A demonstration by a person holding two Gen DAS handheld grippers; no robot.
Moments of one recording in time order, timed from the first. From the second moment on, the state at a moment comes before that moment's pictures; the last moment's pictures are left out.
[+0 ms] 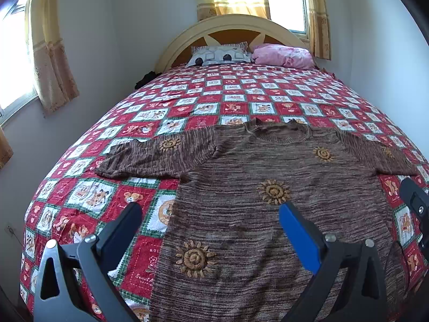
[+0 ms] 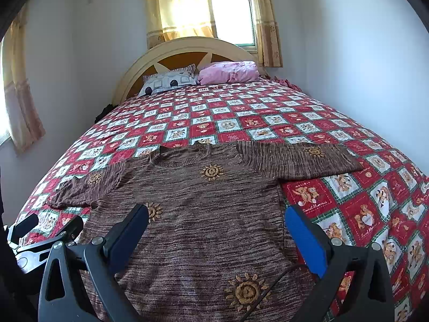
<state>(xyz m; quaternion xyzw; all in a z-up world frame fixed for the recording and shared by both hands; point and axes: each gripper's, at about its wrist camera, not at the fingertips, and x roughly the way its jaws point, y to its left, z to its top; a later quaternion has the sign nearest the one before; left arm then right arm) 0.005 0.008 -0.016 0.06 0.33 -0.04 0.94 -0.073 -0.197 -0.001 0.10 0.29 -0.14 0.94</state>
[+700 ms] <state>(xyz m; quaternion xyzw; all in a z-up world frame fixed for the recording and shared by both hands) 0.006 0.008 -0.017 0.06 0.33 -0.04 0.94 -0.072 -0.195 -0.003 0.09 0.29 -0.14 0.94</state>
